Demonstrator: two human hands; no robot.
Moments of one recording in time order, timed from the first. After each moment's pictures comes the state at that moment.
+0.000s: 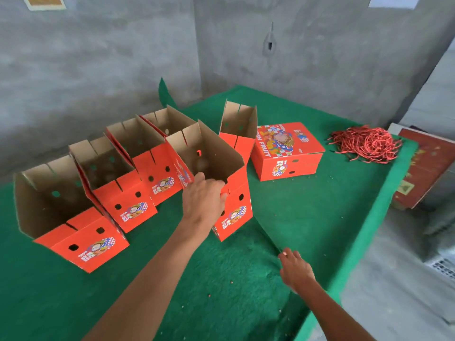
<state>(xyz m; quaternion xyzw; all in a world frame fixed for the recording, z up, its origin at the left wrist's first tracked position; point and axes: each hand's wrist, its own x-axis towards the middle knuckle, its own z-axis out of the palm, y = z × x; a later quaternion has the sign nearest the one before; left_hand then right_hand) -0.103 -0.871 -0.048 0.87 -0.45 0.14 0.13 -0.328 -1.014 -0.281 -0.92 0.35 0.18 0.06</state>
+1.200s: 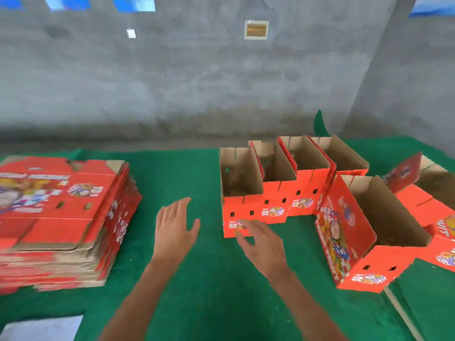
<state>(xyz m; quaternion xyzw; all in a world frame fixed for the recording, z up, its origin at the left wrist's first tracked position) -0.028 -0.454 -0.073 0.94 -0.07 0.23 0.23 -0.063 -0.685 -0.120 -0.92 -0.04 -0.29 0.25</state>
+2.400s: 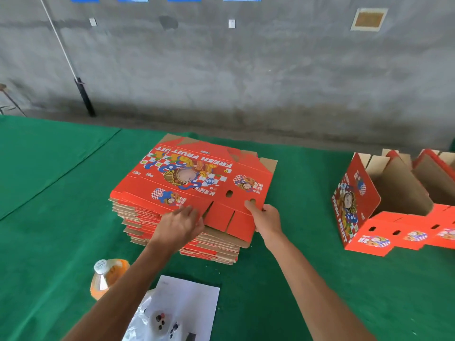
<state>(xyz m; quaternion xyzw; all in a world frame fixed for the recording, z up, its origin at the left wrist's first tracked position) -0.040 -0.033 -0.073 0.97 -0.14 0.19 -0.01 0.030 -0.276 -0.095 -0.71 0.14 0.07 0.68</state>
